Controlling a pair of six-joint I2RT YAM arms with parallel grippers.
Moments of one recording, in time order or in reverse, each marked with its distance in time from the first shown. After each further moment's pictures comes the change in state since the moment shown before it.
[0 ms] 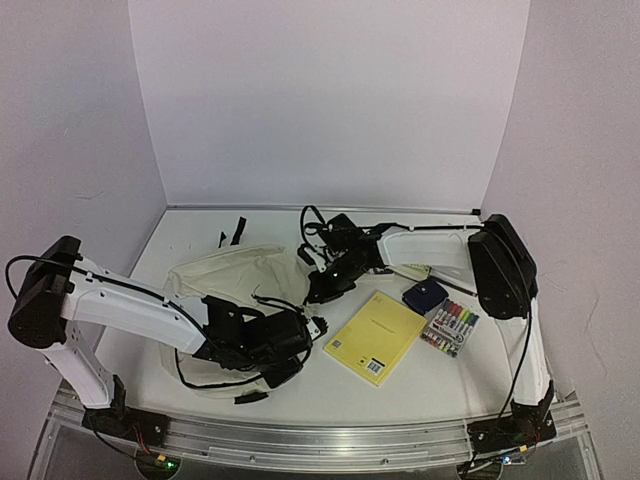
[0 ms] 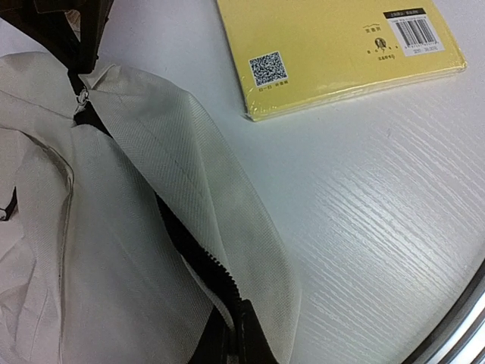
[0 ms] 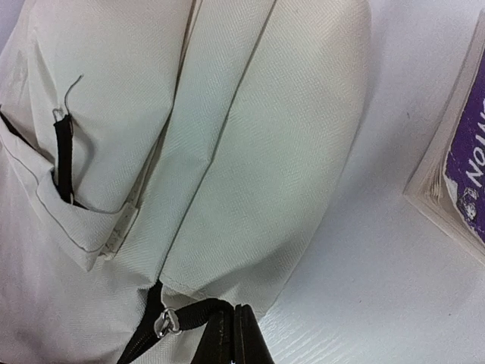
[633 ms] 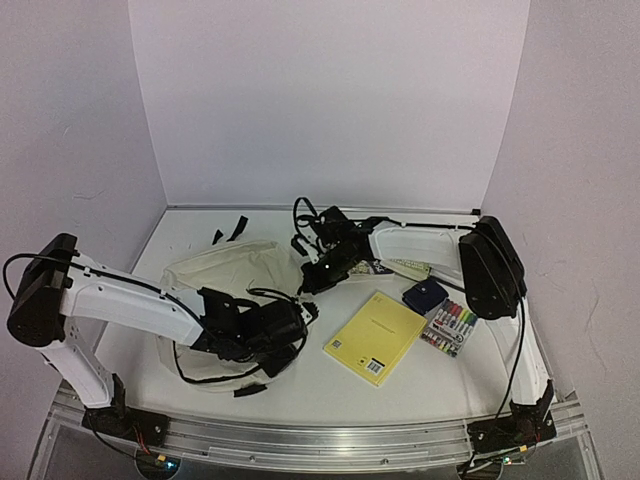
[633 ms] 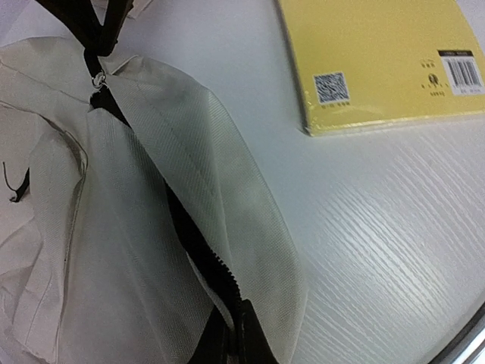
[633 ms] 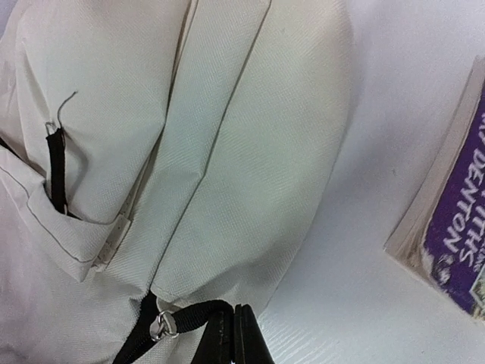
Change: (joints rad) left arm 0.045 -0.019 -0.010 0.003 -0.042 -0.060; right arm 0.003 0.075 0.151 -0.047 0.054 -0.026
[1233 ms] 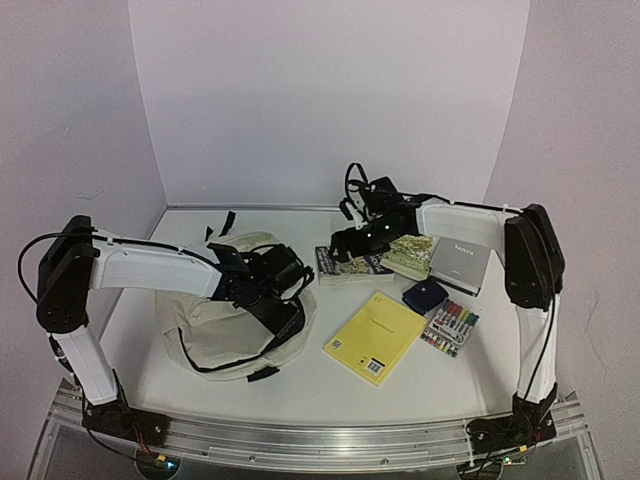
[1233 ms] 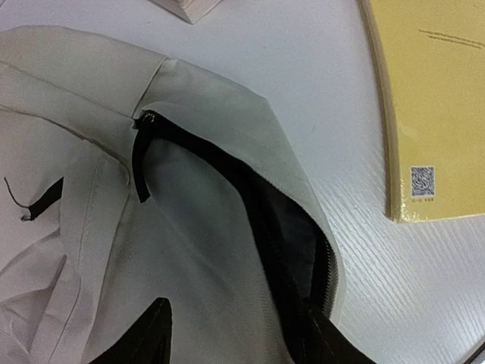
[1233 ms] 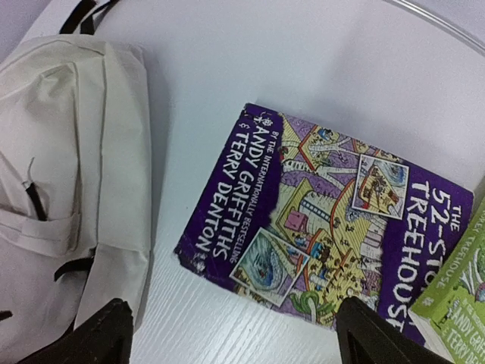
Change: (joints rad) left arm 0.261 0.125 0.208 -0.076 0.170 0.092; right arm -0.168 -0.193 -0.146 0.070 0.082 0.001
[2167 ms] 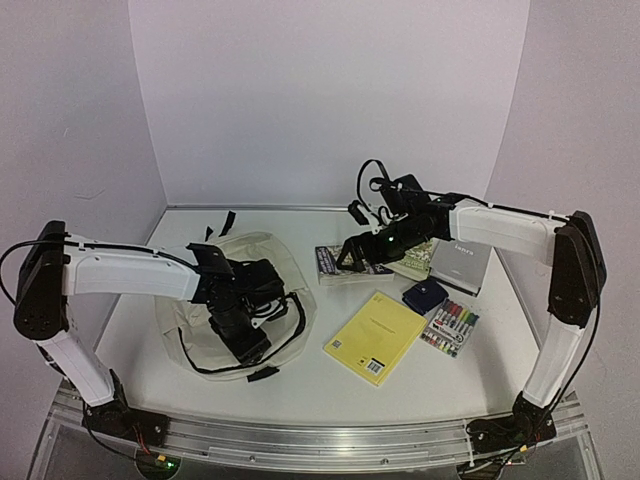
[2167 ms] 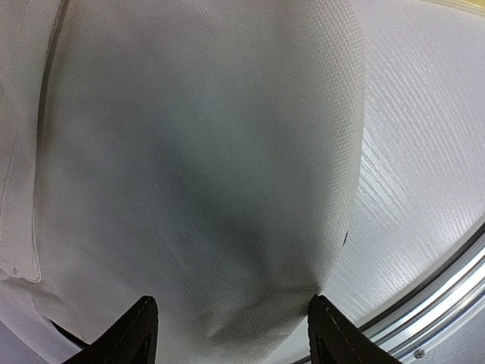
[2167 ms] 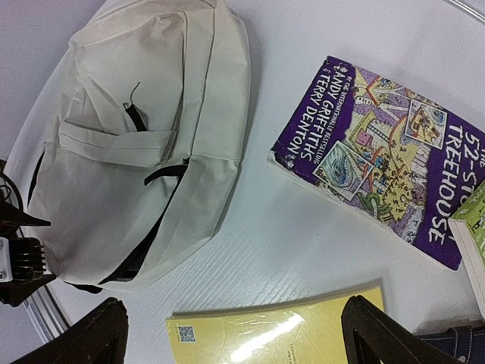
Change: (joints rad) left arm -0.020 -0.124 -0.066 -0.375 0.150 -0.005; right arm 0.009 -0.281 -0.239 -0.048 -0.182 -0.019
